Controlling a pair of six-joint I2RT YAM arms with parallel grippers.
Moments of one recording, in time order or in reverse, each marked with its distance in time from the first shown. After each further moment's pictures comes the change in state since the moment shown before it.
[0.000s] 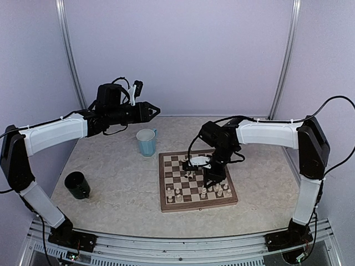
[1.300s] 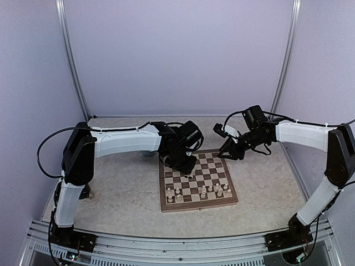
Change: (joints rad) left arm -0.422 0.609 0.600 -0.829 -0.374 0.019; right arm -0.352 -0.295 -0.318 0.512 -0.238 0.140
